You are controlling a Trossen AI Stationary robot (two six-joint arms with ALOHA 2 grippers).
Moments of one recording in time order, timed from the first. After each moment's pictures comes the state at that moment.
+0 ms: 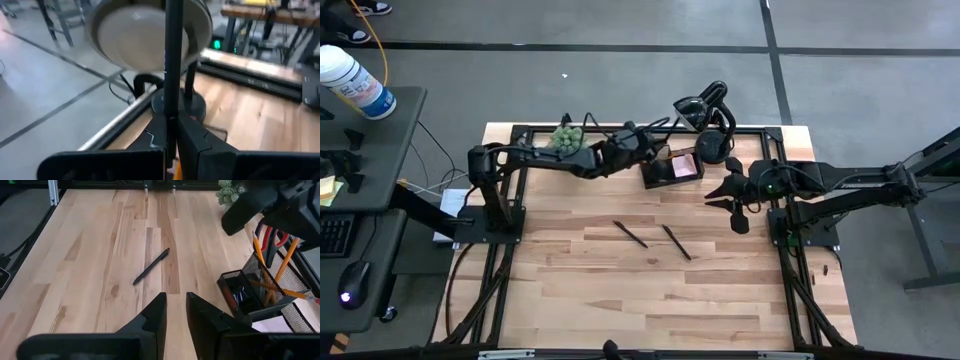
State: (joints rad) left arm 0.40 1.81 1.17 0.35 -0.31 -0.06; right arm 0.01 0.89 0.87 -0.55 0.02 0.02
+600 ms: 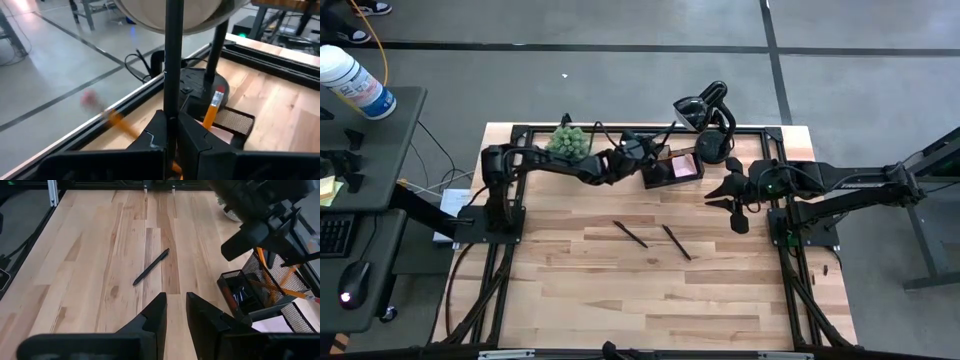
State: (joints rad) left arm 0.38 1.92 1.14 0.42 -0.43 -0.14; right arm 0.01 0.89 0.87 -0.55 0.02 0.02
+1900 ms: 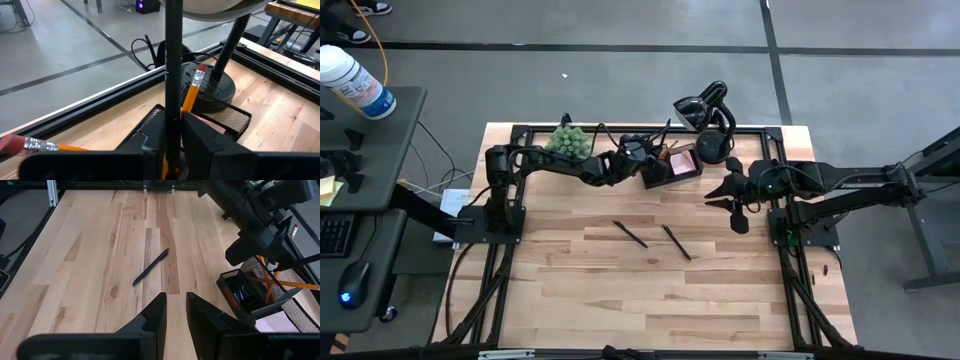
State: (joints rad) left arm 0.38 1.95 1.14 0.41 -0.46 -0.32; right arm 0.01 0.89 0.87 -0.55 0.02 0.02
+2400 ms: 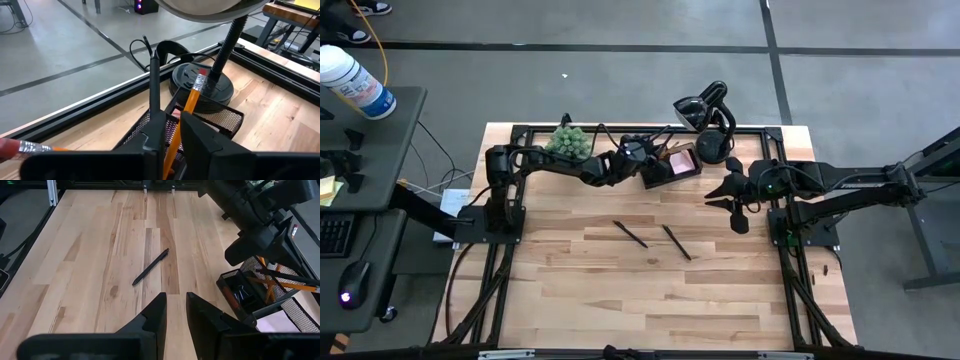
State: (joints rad) left arm 0.38 1.95 1.14 0.42 -0.45 -0.32; right arm 0.01 0.89 0.87 -0.55 0.02 0.02
